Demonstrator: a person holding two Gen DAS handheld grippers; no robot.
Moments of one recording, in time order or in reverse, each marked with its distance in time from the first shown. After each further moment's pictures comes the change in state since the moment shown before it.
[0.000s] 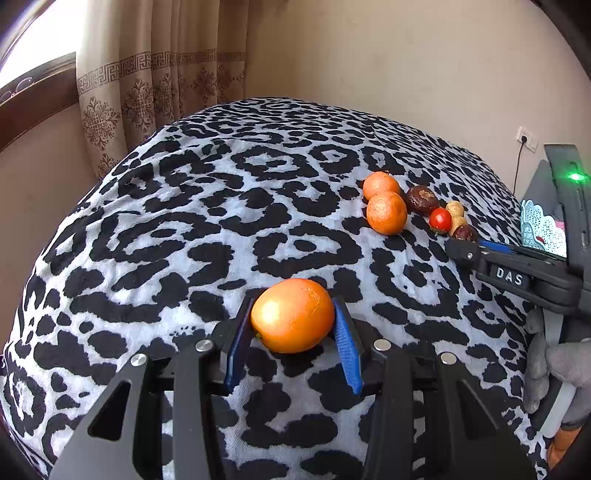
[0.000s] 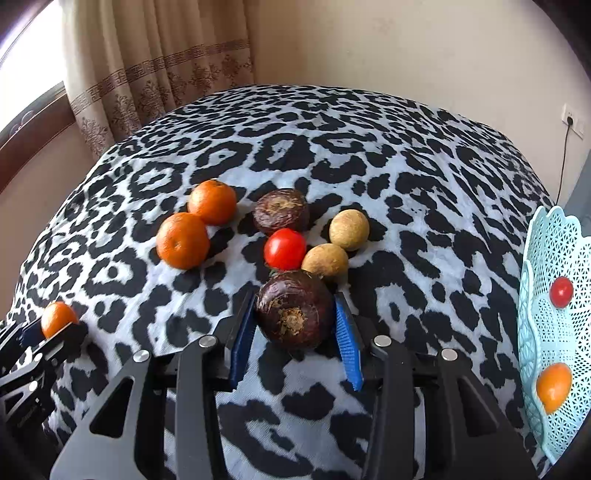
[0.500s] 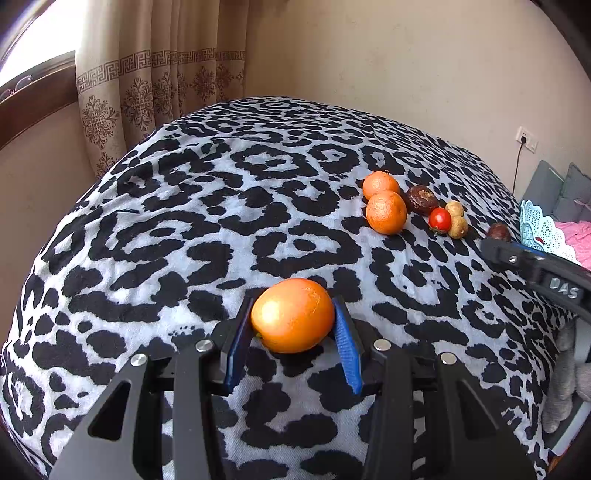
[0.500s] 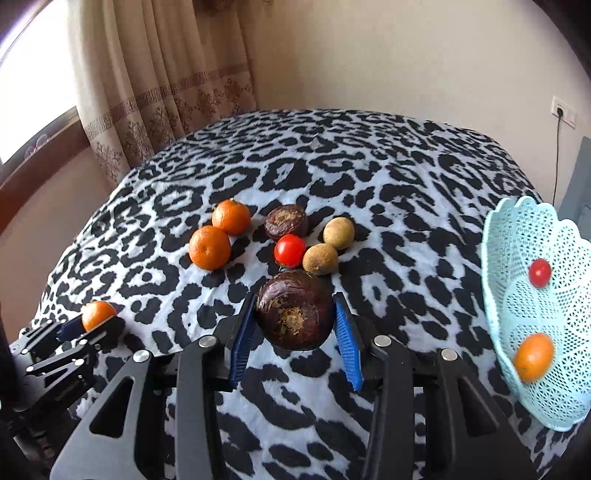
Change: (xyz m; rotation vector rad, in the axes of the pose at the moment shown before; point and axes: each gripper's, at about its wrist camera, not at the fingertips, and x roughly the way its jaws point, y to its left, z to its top) left arm 0.001 0.000 0.000 0.000 0.003 -0.002; right arm -0.053 -0.009 -0.014 0.062 -0.082 0.038
